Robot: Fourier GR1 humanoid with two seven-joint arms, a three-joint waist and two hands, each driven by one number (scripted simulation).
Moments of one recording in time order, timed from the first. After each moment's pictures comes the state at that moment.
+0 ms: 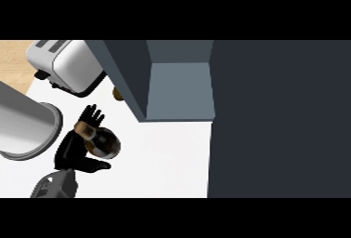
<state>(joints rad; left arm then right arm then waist) -0.22 0.15 0.24 -0.85 0.15 -0.47 -0.48 -0.09 -0.17 -0.05 -2.41 -0.28 0.15 0.60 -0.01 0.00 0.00</state>
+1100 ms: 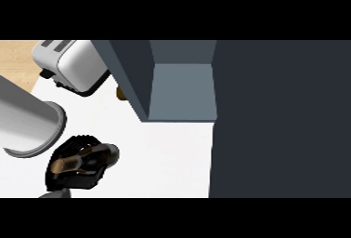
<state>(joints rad) -0.05 0.12 0.22 -1.03 0.09 -0.31 -0.68 -0.10 -0.15 -0.03 -2.40 -0.28 0.13 0.59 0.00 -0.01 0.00</state>
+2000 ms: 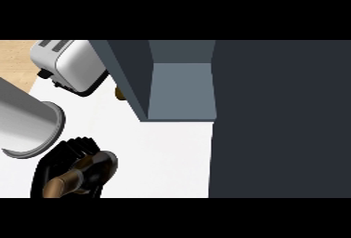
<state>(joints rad) 0.18 0.01 0.03 -1.70 0.16 -0.15 -0.39 -0.08 -0.15 -0.04 -2.40 -0.28 0.15 0.59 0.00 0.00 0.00</state>
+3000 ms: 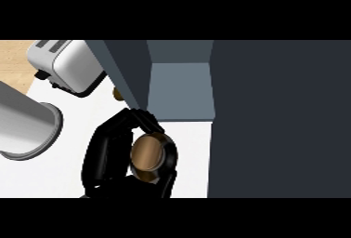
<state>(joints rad) -0.13 0.00 -0.43 -1.91 0.07 0.37 0.06 -0.07 -0.13 -0.02 -2.40 -0.28 0.15 0.58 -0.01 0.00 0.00</state>
